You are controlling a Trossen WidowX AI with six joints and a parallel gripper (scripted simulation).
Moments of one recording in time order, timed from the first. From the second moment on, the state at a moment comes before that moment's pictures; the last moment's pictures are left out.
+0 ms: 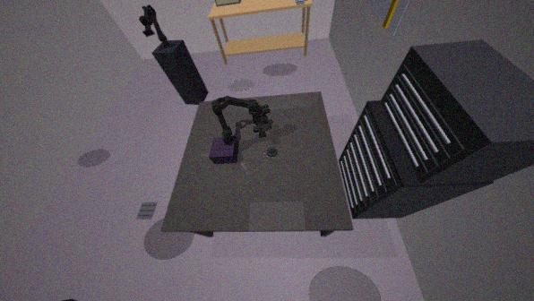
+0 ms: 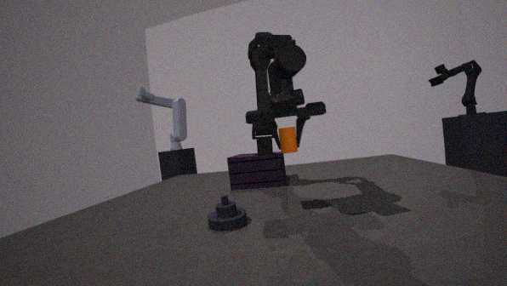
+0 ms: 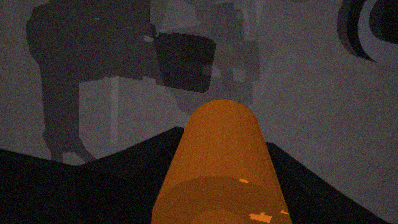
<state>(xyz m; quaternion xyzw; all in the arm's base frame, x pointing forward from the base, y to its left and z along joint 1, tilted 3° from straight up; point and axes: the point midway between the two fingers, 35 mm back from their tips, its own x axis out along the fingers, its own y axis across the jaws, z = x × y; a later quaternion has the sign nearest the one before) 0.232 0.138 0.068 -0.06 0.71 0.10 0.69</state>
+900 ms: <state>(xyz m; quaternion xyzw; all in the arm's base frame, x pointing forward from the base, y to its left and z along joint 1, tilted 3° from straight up) 0.283 0.097 0.047 -0.05 0.71 0.09 0.70</state>
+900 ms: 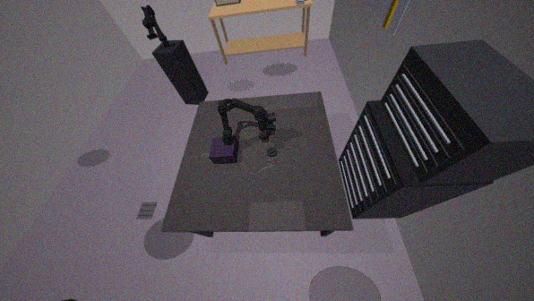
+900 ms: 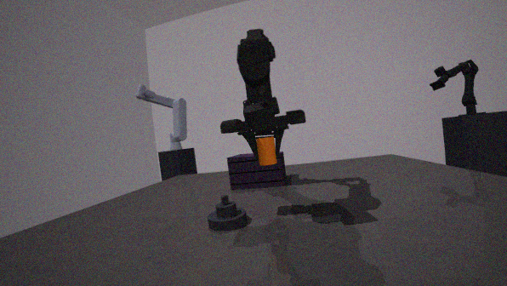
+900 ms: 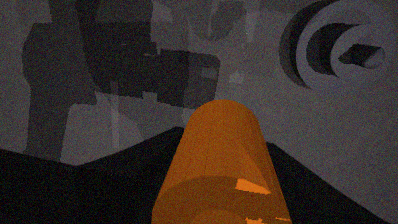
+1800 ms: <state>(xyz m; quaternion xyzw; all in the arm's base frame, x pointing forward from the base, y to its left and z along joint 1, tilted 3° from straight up) 0.332 0.038 0.022 -0.06 0.71 0.10 0.70</state>
